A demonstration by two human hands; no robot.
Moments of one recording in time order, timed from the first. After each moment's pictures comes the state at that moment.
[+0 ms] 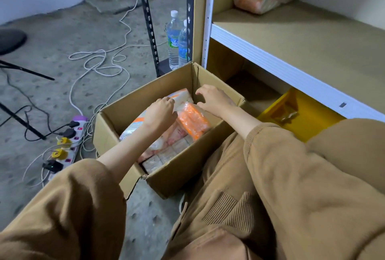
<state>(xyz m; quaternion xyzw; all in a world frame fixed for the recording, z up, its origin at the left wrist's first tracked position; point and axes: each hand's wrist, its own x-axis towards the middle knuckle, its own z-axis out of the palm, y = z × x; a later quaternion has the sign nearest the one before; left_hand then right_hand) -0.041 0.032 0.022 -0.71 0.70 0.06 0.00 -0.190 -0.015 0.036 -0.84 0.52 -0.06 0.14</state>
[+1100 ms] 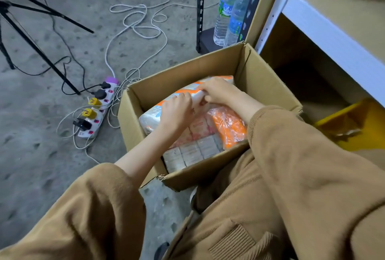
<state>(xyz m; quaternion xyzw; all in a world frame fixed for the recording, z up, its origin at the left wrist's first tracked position) -0.013 0.014 -0.020 -0.80 0.59 0.06 0.05 -0.099 -0.099 -0.029 -0.93 0.33 0.10 0.12</state>
